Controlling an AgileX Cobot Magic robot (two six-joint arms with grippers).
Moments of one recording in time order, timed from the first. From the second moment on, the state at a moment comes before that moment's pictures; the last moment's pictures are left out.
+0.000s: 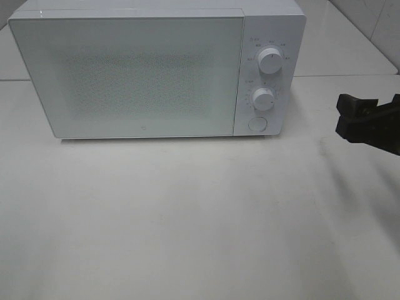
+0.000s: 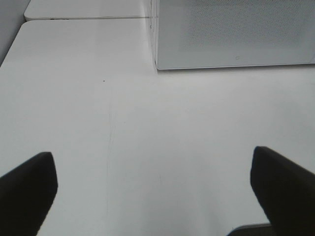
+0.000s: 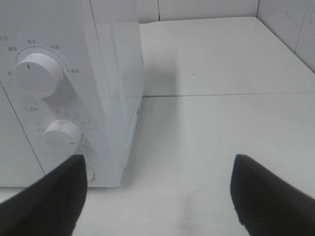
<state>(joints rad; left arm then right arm) -0.01 0.00 -0.52 -0.09 1.08 0.06 0.25 1.35 -0.22 0.25 -0.91 -0.08</state>
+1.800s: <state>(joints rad) -0.01 0.00 -0.52 -0.09 1.08 0.06 0.76 1.70 -0.36 0.76 -1.15 0.37</state>
